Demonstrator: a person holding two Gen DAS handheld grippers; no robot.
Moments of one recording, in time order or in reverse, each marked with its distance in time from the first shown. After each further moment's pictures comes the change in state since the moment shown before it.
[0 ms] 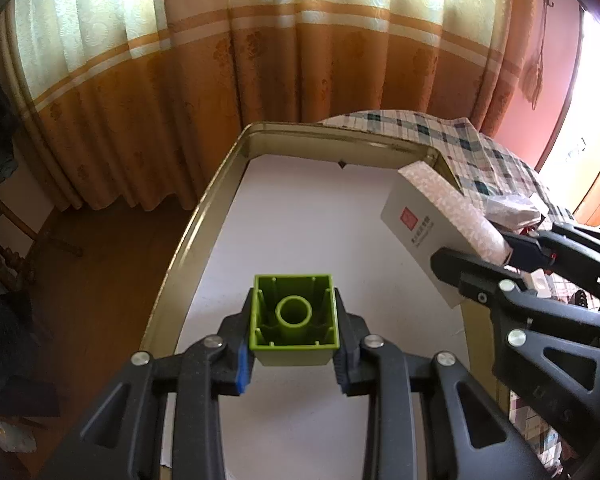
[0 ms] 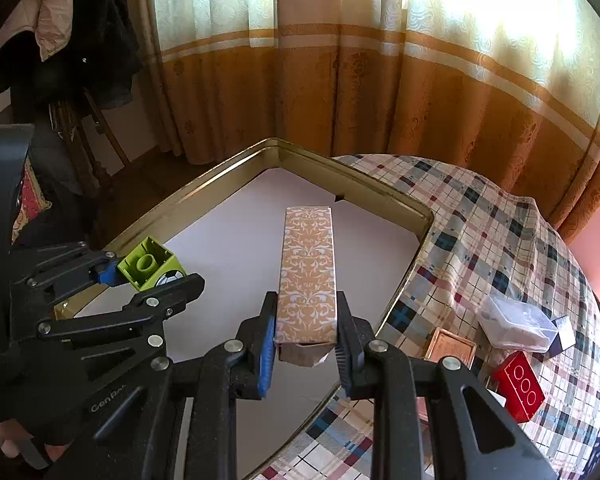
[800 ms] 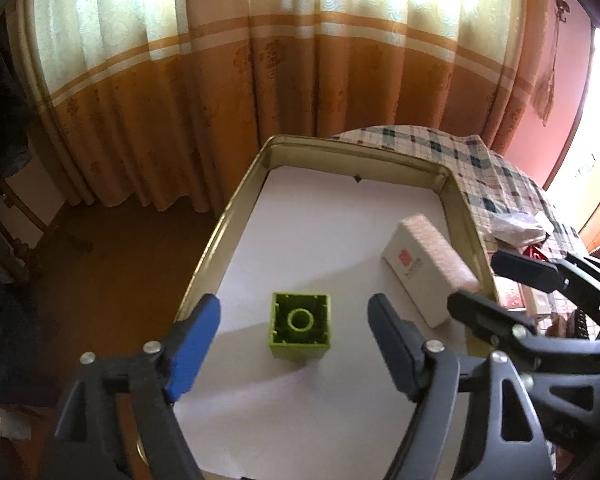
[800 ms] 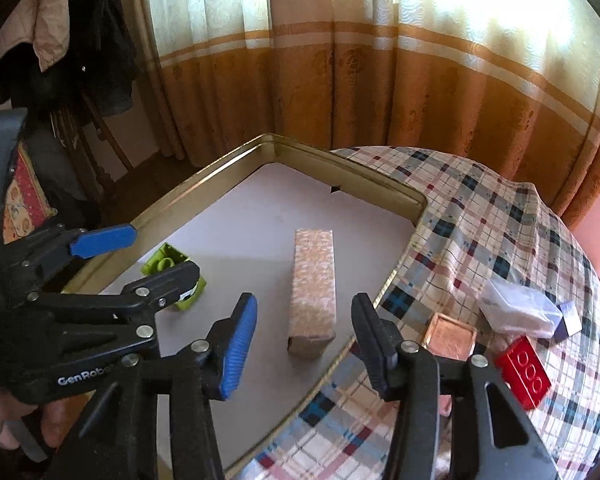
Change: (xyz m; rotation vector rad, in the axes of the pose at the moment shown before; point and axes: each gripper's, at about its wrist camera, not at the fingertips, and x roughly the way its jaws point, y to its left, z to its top) left arm -0.014 0.004 0.002 -0.044 -0.034 0.030; right arm -0.013 -0.011 -0.014 0.043 -0.002 0.030
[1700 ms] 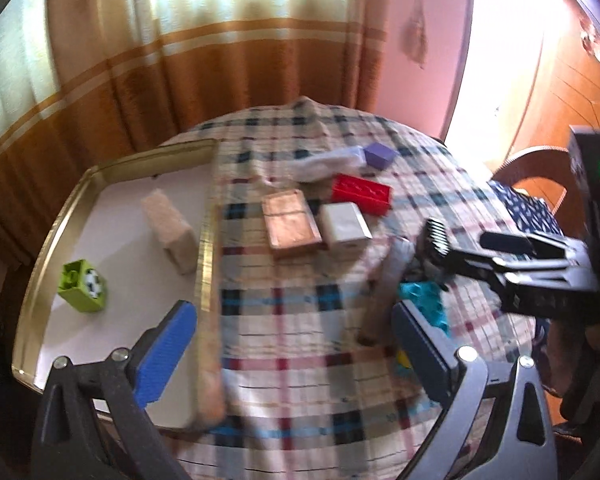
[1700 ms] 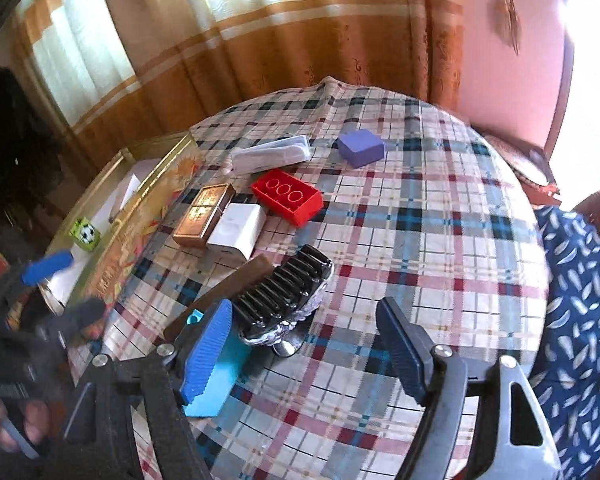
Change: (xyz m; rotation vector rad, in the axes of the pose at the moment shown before) left arm -0.057 -0.158 -0.058 0.278 -0.009 -0.231; right arm -0.097 -0.160 -0.142 0.412 -0.002 -0.103
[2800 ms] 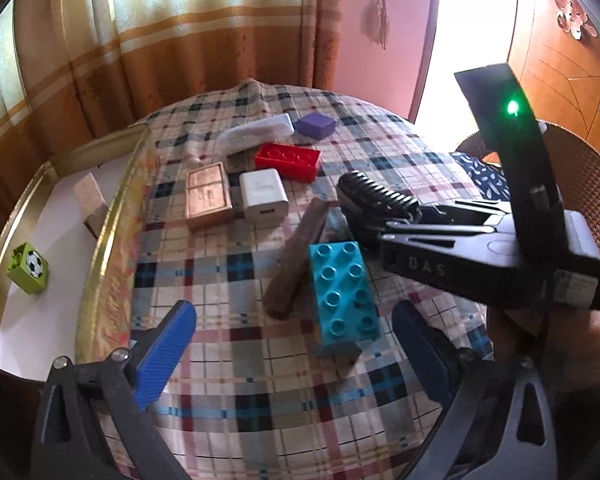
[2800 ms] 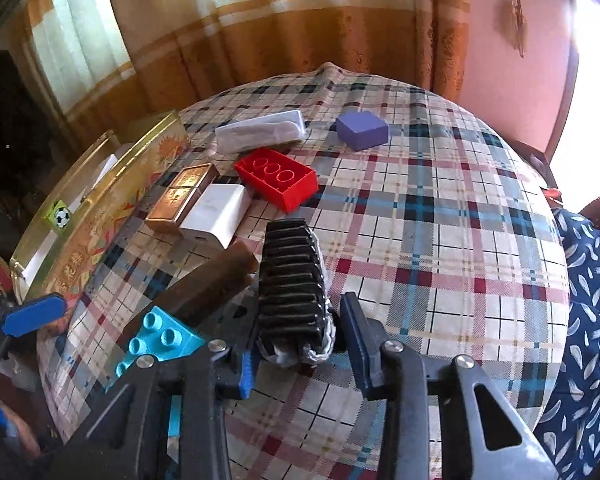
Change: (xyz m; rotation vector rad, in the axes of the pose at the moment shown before) left arm 0.011 -0.055 -0.024 0.040 0.029 -0.072; right arm 0.031 -0.001 -0.009 -0.059 0.006 -0.037
